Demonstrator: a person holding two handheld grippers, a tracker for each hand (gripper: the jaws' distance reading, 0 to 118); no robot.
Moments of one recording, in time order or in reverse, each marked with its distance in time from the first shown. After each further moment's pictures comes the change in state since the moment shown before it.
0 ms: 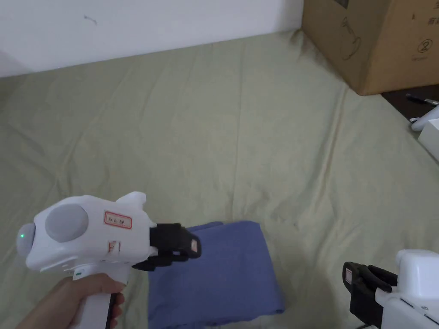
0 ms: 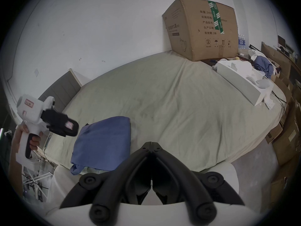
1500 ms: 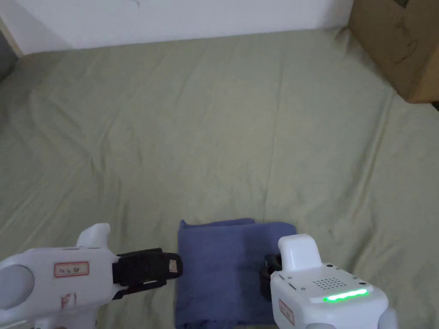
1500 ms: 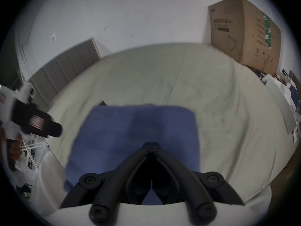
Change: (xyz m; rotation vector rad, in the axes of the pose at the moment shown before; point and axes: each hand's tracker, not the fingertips) left arm -0.101 -0.060 0.030 0.160 -0.120 0.146; right arm -0.121 -0.018 -0.138 -0.171 0.109 0.274
